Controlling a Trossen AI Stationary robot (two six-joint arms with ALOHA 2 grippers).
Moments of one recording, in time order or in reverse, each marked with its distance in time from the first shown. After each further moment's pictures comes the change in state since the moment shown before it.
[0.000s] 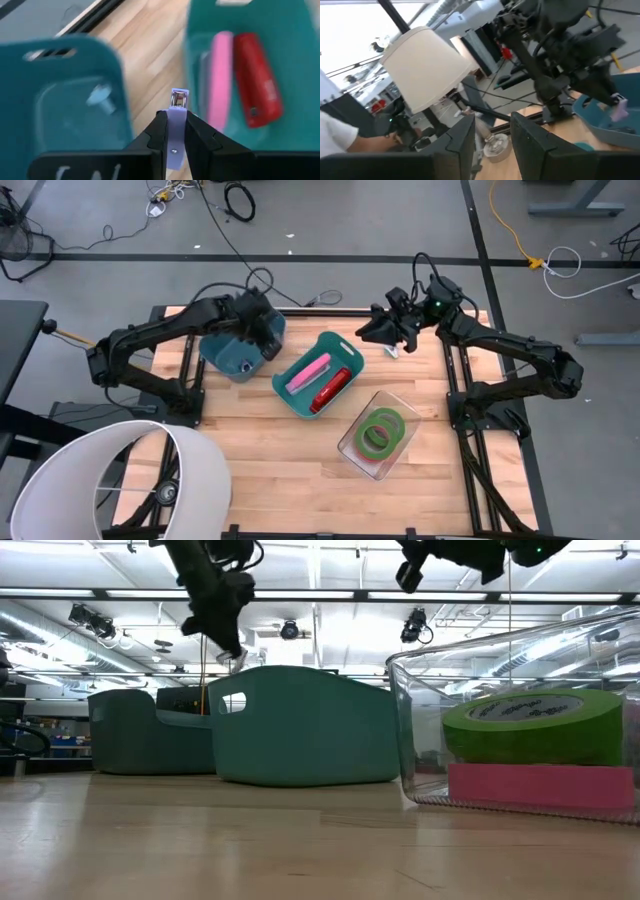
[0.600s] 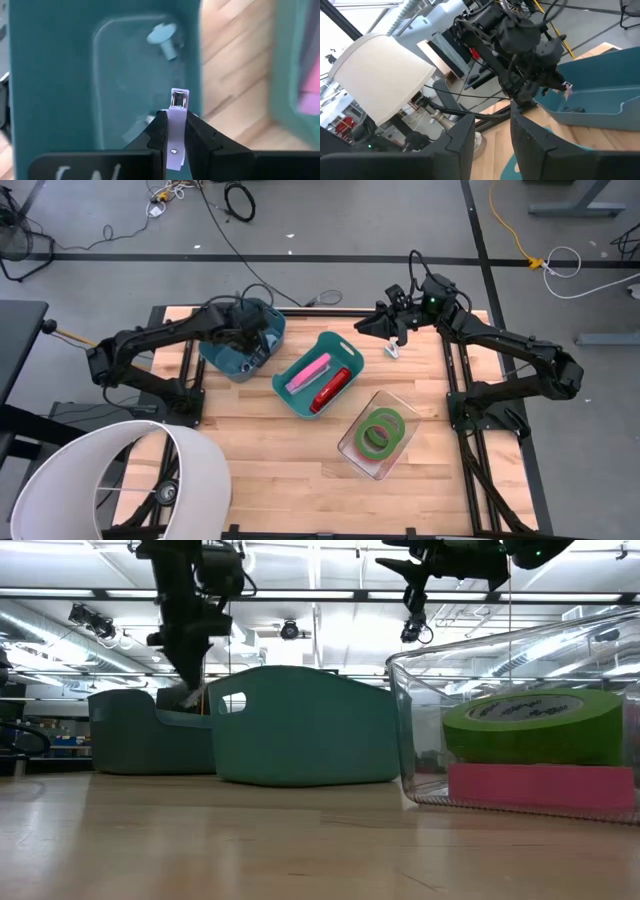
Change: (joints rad) left arm 0.000 0.002 -0.132 -0.137 -0.222 -0.078; right arm -0.044 0.000 0.000 -0.159 0.114 -0.050
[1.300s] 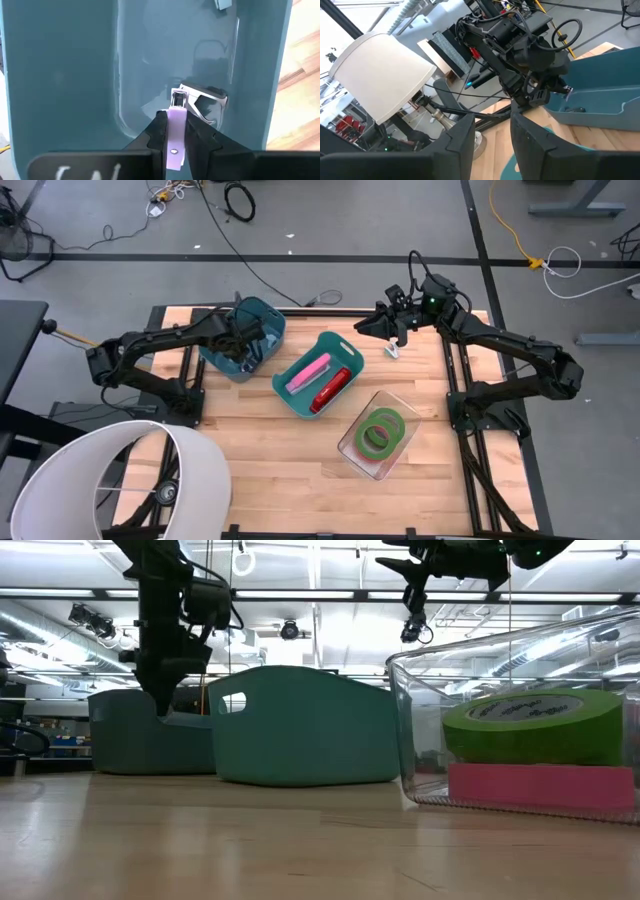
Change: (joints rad) left arm 0.034 0.000 -0.173 0.002 -0.077 -0.081; right arm 0.000 0.000 0.000 -0.001 0.000 -0.006
